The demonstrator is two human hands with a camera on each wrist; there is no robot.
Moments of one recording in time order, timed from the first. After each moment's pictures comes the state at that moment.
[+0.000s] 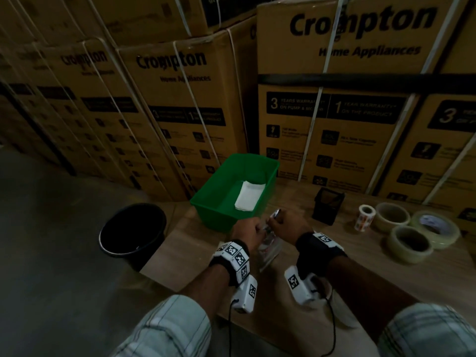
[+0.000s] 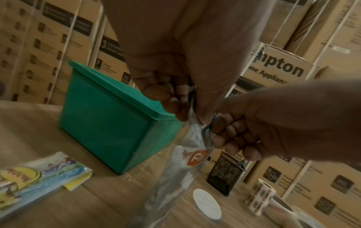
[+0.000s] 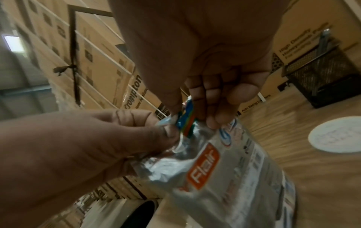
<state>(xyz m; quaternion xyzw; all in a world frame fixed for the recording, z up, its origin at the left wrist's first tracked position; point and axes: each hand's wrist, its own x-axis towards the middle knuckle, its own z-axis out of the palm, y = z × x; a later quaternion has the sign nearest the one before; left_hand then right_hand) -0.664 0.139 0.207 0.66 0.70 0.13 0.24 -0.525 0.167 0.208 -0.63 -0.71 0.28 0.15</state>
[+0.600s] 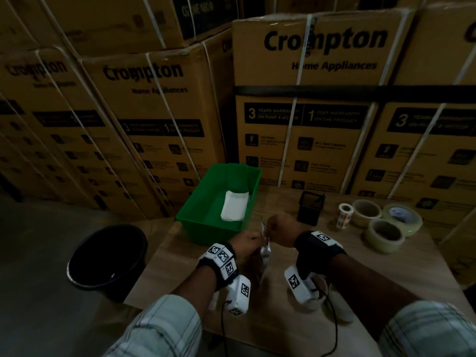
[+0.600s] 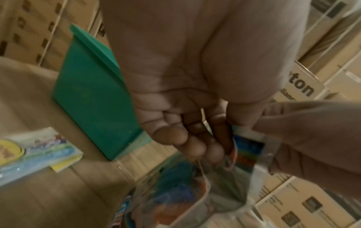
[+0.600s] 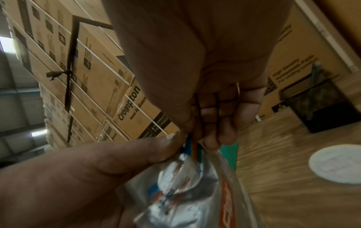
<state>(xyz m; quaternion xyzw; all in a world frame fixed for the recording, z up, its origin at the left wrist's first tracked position) -0.681 0.158 0.197 0.66 0.54 0.15 0.50 -0.532 0.168 0.225 -0.62 -0.75 0.24 0.05</state>
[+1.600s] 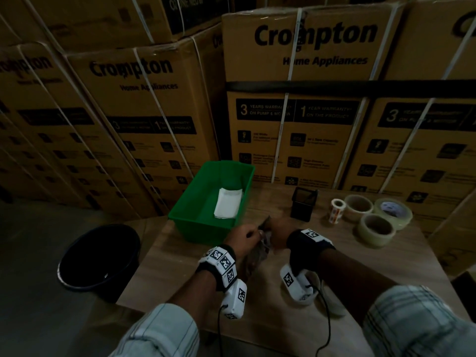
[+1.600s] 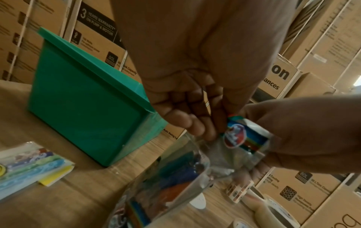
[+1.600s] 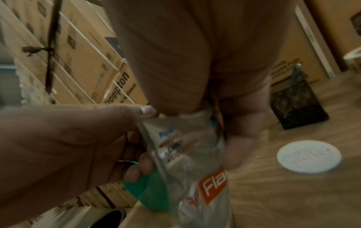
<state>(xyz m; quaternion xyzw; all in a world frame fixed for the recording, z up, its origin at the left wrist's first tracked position) -0.671 0.161 0.183 0.72 0.54 0.20 0.39 -0.525 0.155 0.233 -0.60 -0.76 0.24 -0.07</state>
